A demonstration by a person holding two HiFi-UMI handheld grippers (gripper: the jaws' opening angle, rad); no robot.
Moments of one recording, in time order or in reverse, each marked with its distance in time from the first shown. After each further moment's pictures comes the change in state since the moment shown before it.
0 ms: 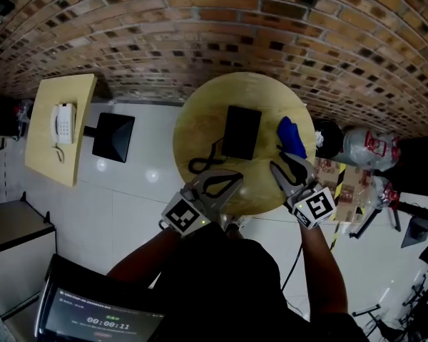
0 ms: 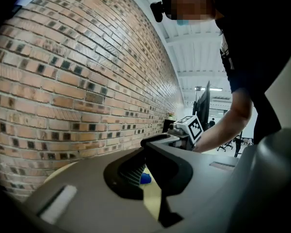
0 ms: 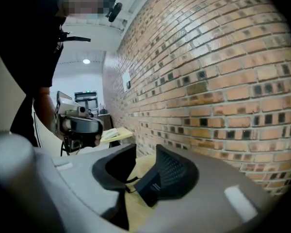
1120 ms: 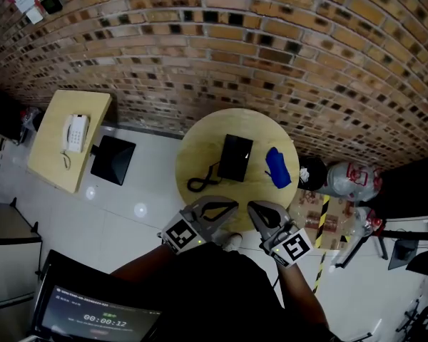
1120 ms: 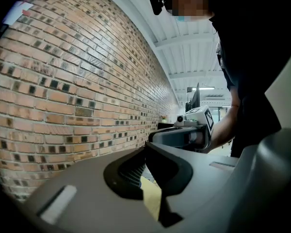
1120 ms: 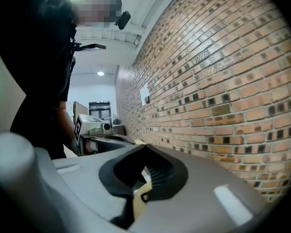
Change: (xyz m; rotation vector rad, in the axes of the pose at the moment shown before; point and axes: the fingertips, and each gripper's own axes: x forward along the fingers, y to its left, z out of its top) left arm -0.043 -0.077 0.049 0.109 -0.068 -0.051; right arm -0.058 0.138 0.080 -0.006 -0.118 0.136
